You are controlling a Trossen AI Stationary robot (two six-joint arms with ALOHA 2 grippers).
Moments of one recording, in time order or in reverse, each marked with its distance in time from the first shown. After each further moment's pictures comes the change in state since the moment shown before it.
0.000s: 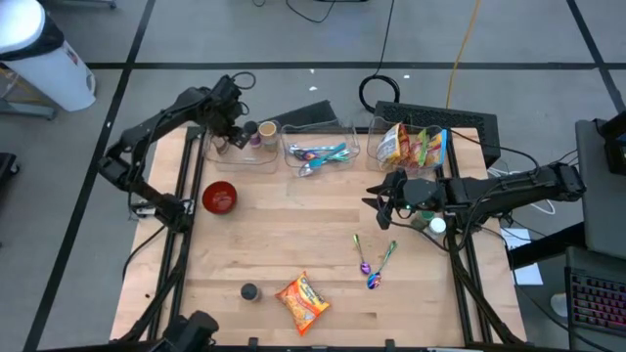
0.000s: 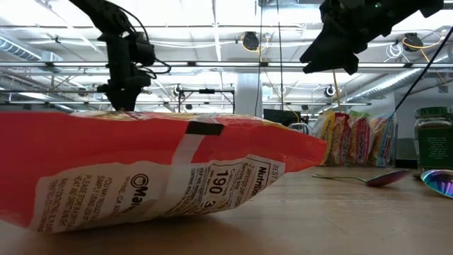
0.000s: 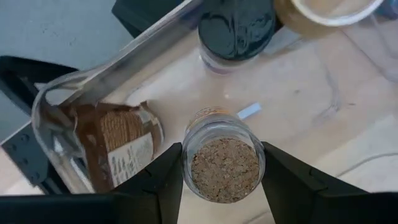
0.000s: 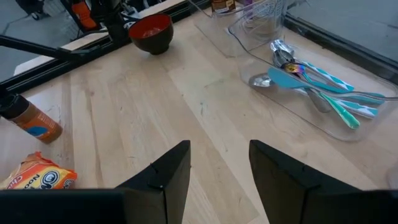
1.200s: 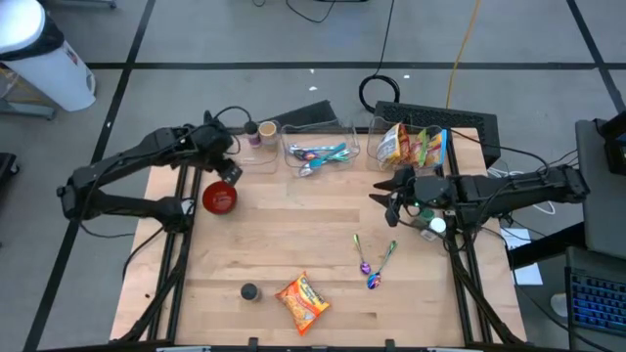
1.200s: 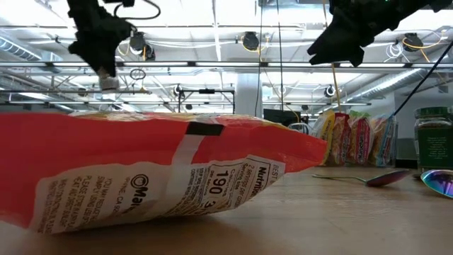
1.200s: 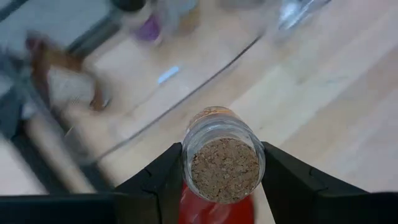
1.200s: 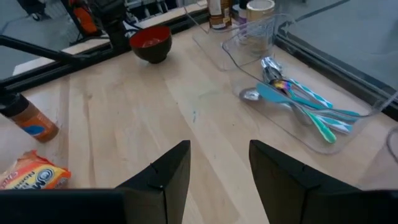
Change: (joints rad) left arm -0.503 -0.459 -0.141 -0.135 -0.155 -0.383; right arm -0.001 -0.100 0.000 -0.061 0.026 -0.076
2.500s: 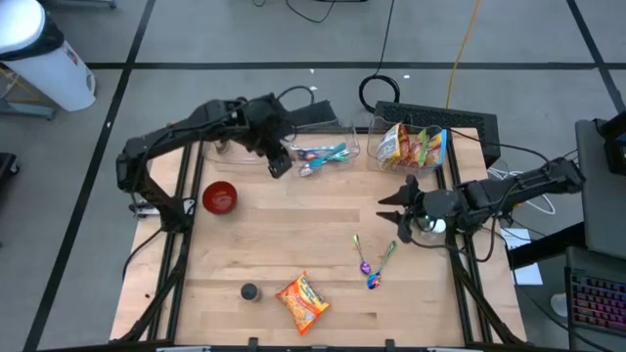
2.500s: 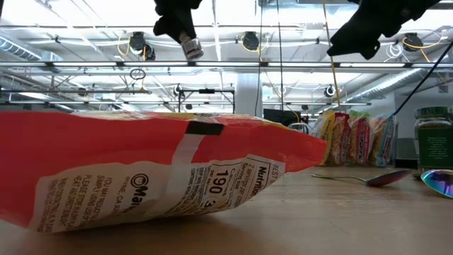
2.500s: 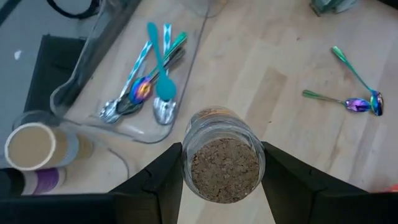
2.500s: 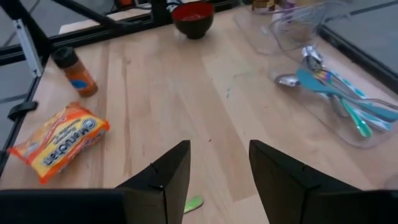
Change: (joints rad) left arm -0.149 0.543 0.695 -0.016 0.197 0.191; right arm 0.175 -0.062 0.000 -0.109 0.008 -0.015
